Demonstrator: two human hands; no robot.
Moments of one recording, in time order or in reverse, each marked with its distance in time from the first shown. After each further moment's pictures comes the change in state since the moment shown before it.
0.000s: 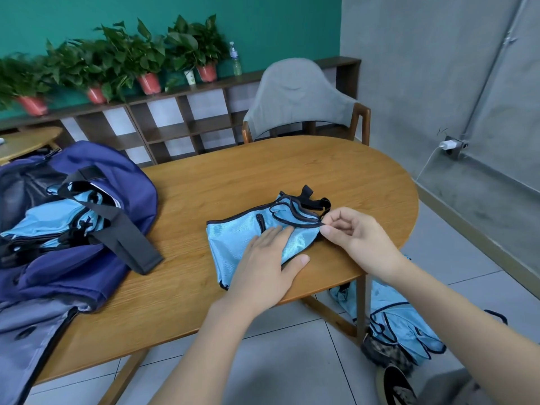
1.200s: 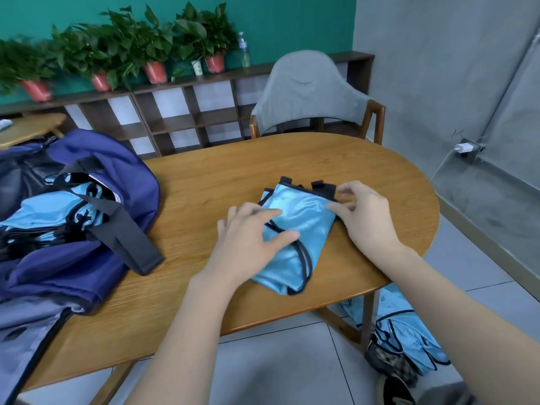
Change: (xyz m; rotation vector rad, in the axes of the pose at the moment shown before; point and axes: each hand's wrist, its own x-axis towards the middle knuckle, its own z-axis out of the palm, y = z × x) left_hand 0.038 -0.036 -0.033 0.035 0.097 -0.090; right_hand 0.071 0.020 0.005 -0.462 0.341 -0.088
